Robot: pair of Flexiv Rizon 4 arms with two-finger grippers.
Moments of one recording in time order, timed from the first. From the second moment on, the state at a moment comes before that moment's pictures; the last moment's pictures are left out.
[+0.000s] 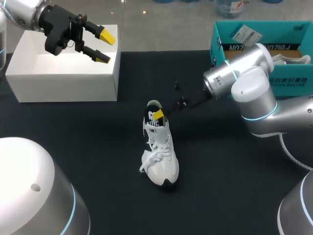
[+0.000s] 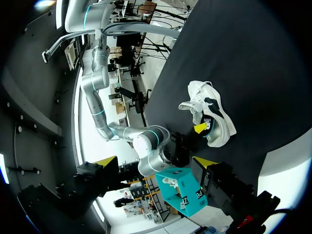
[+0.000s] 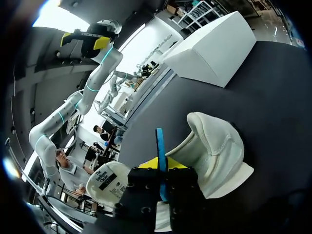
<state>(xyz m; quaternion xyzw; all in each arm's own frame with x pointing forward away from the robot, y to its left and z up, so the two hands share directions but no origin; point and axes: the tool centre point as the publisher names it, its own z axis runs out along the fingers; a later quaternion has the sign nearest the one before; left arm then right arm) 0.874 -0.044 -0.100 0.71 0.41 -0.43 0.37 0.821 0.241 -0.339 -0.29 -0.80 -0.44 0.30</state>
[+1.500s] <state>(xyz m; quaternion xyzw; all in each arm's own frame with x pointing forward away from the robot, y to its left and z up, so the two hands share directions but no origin) 0.874 -0.044 -0.100 0.71 0.41 -0.43 0.37 0.832 0.234 -0.283 -0.32 -0.80 -0.44 0.25</state>
